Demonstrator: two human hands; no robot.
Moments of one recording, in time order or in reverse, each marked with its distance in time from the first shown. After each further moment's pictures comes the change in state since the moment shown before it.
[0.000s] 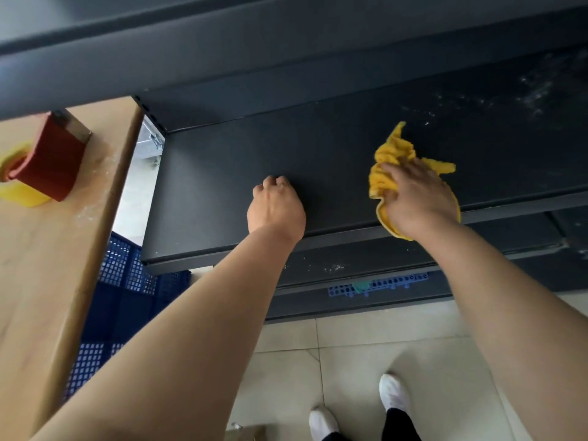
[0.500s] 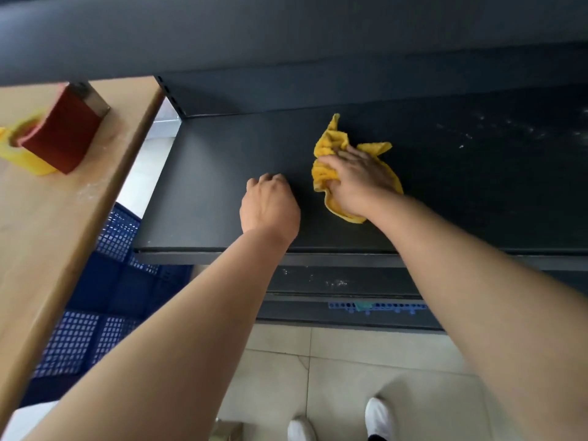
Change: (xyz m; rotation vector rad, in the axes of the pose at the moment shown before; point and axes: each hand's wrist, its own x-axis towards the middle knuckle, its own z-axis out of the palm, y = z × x) left_hand 0.021 -0.008 0.001 0.015 0.102 -0.114; right_hand 0.080 -0.082 0.016 -0.019 -0.120 -0.405
